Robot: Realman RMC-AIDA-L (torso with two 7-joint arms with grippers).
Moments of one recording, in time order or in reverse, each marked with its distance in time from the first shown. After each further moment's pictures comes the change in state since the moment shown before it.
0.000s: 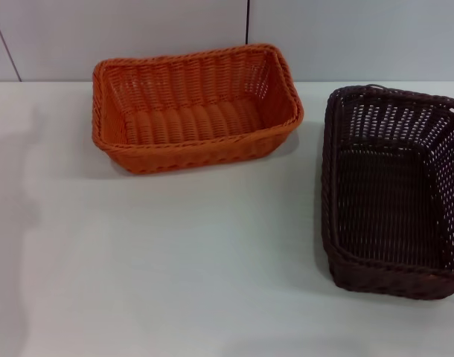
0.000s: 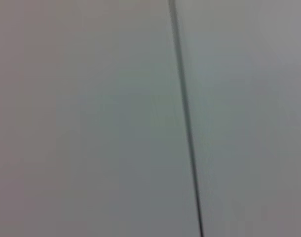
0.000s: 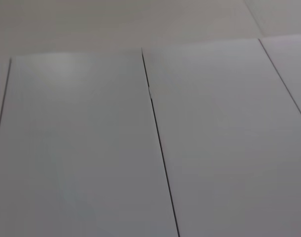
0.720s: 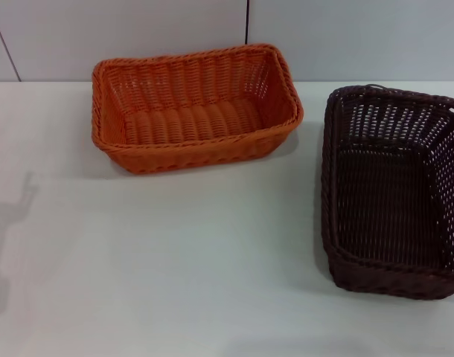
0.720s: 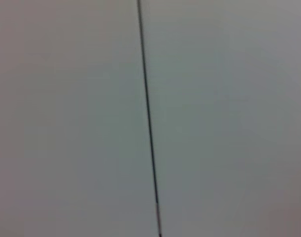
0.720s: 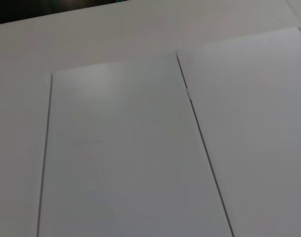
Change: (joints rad) left arm -0.061 0.000 0.109 -0.845 0.461 0.545 -0.580; right arm 0.056 -0.002 0.000 0.008 -0.108 -0.005 -0.001
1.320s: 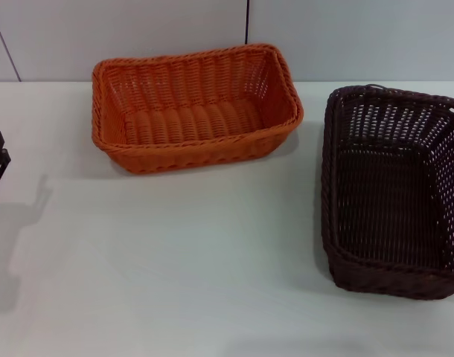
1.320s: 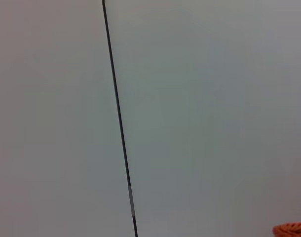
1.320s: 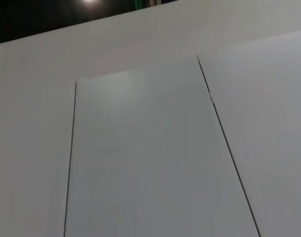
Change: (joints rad) left arm -0.054 -0.005 -0.004 -0.091 0.050 0.006 -0.011; right arm 0.020 -0.002 0.015 0.033 -0.061 0.001 0.007
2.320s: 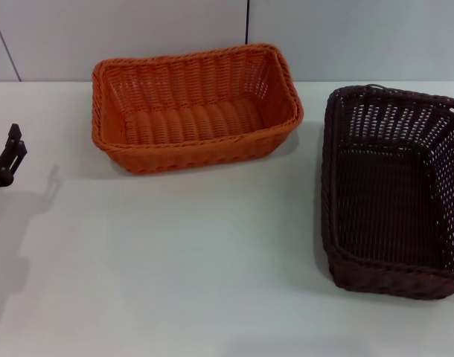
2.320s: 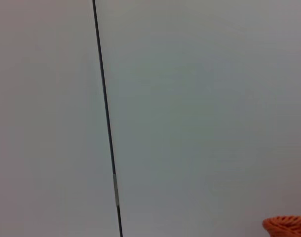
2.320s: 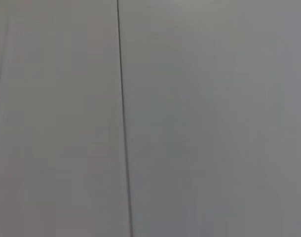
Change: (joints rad) left arm -0.092 0.002 -0.009 -0.073 -0.002 -0.043 -0.041; right arm -0.018 -0.002 -0.295 0.897 -0.129 0.916 0.588
